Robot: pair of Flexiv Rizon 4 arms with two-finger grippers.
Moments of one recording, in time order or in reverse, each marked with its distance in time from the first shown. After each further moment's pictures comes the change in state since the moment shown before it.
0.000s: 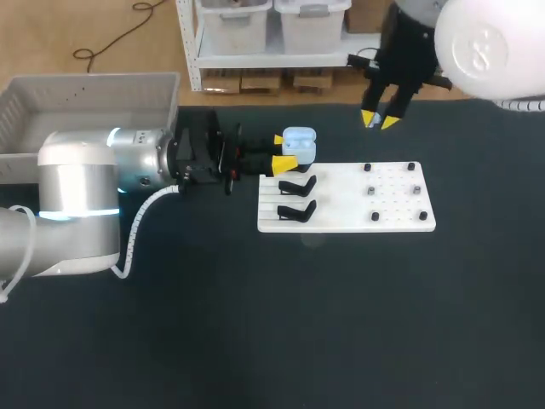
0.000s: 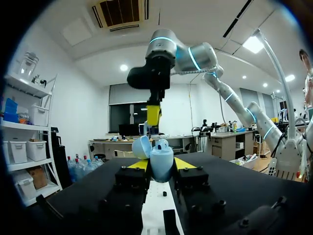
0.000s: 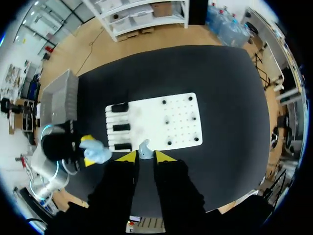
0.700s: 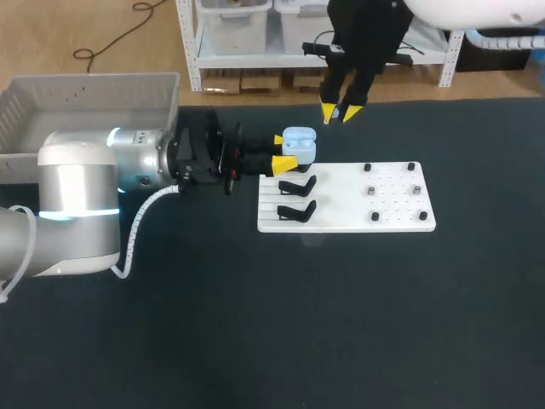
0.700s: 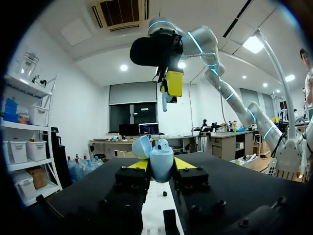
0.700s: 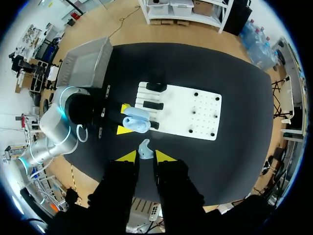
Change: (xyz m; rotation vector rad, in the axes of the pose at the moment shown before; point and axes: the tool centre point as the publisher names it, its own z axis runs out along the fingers) left arm 0.000 0.000 0.000 0.000 0.000 0.000; right arm 0.031 0.056 -0.028 -0.056 0.139 -0.248
